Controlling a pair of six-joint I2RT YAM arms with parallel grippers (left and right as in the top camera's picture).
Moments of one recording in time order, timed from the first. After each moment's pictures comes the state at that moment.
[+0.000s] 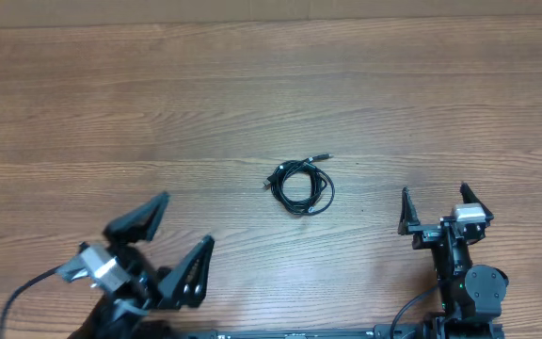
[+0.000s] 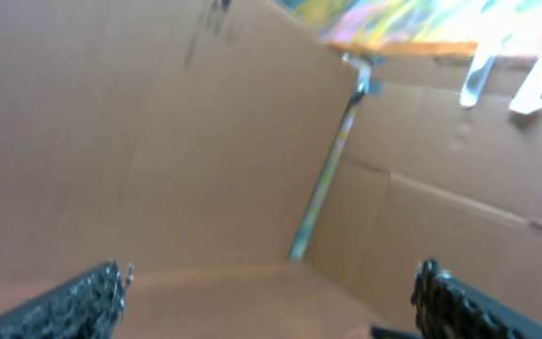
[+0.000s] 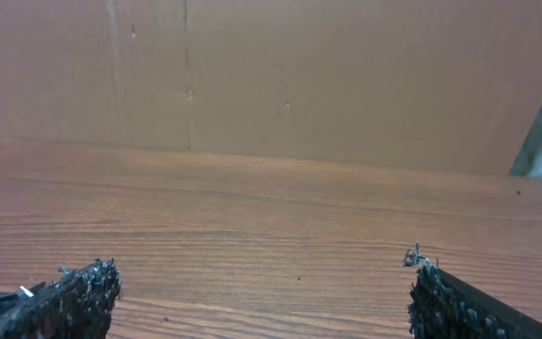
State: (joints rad) left arm 0.05 0.11 0.55 -0.06 0.67 -0.61; right arm -0.04 0.01 0.02 -0.03 -0.09 -0.07
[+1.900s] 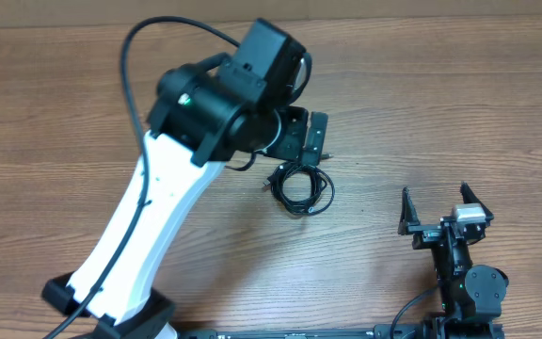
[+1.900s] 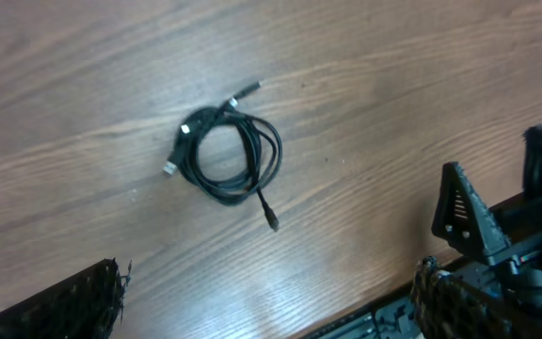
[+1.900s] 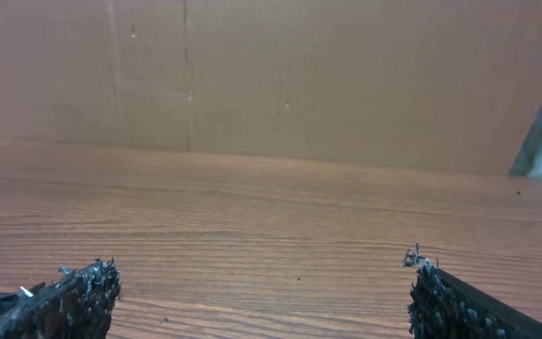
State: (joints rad) left arm -0.64 1.79 2.25 -1.58 0.12 -0.42; right arm -0.04 0.01 0.02 -0.03 -0.09 -0.07
